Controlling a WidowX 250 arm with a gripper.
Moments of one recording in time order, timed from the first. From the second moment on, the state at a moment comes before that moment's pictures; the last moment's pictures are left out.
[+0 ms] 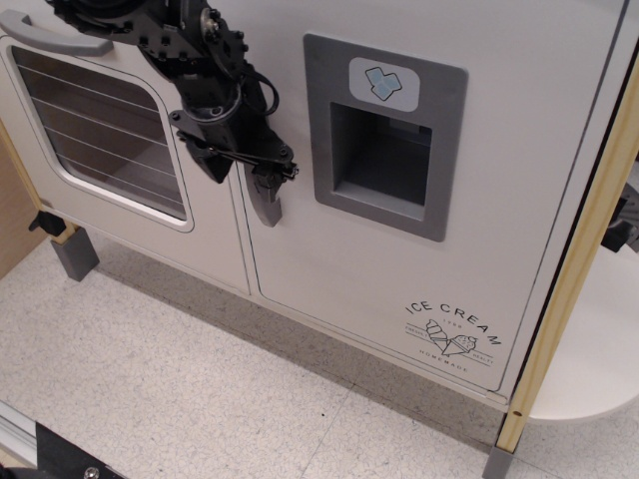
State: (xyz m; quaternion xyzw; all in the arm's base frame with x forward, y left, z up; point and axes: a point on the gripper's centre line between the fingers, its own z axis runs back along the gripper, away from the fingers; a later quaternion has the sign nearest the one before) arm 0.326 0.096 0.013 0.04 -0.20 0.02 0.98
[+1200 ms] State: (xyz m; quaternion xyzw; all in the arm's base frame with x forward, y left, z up) arm 0.272 0.077 0.013 0.00 -0.19 -0.01 0.98
